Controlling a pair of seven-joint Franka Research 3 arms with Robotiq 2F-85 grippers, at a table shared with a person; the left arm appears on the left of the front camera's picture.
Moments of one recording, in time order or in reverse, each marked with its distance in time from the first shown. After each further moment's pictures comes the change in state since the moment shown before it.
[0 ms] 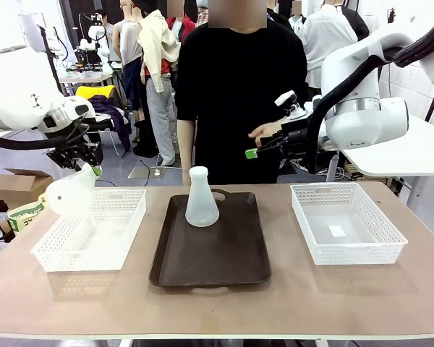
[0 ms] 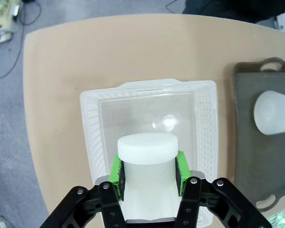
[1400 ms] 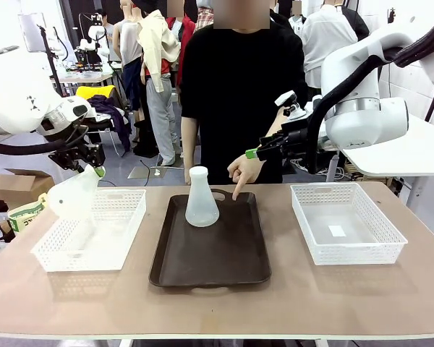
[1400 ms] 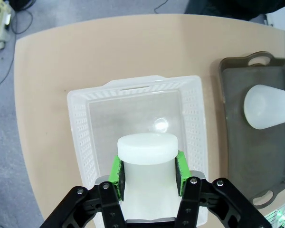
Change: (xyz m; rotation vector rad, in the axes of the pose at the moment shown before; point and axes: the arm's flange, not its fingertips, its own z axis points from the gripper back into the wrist) left arm -0.011 -0.009 0.004 -0.042 -0.034 -0.026; right arm 0.000 0.000 0.000 0.000 0.000 0.000
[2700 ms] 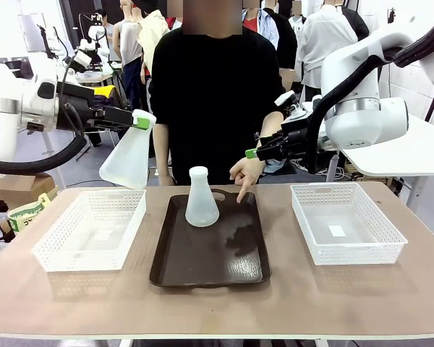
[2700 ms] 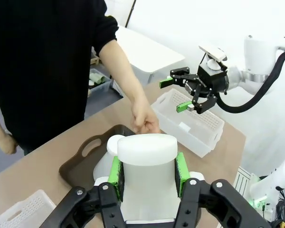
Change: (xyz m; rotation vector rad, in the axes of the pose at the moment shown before) left arm -0.068 -0.086 0.080 -0.696 -0.614 -0.474; right arm 0.000 0.000 0.000 0.000 0.000 0.000
